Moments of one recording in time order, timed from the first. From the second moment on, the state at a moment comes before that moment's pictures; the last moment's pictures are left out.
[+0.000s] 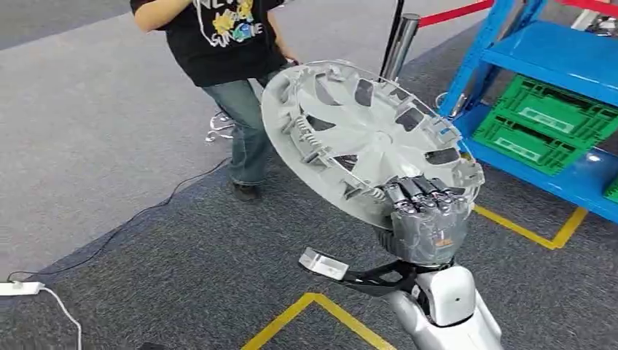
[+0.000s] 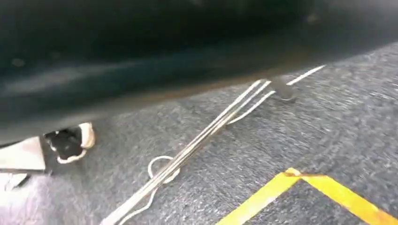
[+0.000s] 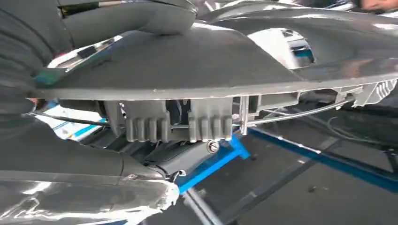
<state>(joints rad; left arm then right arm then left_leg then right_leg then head) -0.11 -0.15 1.18 -0.22 -1.26 0.37 -0.17 -0.06 0.13 0.28 -1.75 1.57 -0.68 -0.08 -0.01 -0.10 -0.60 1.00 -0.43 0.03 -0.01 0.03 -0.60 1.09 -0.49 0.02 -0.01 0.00</state>
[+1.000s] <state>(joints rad) -0.10 -0.15 1.17 -0.22 -1.30 0.36 -0.18 0.00 0.12 0.24 -1.79 1.57 -0.68 -0.11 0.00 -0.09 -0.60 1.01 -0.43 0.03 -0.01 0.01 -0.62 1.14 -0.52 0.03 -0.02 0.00</state>
